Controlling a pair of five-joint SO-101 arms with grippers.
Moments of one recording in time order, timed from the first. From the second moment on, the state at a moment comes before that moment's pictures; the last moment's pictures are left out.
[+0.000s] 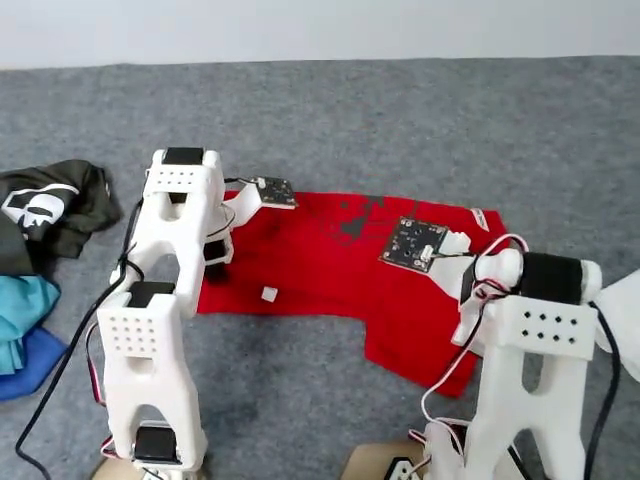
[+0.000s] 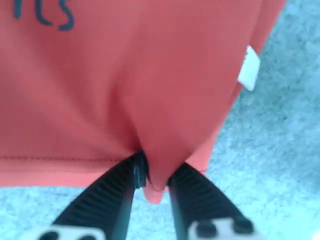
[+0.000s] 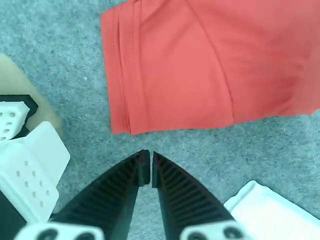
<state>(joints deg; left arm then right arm) -1.4 40.0 -19.1 98.8 -61.0 6.0 -36.7 27.1 100.4 70.3</state>
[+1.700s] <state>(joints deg) -26.7 33.7 -42.9 98.8 -25.5 -15.4 -15.8 23.6 84.4 26.9</state>
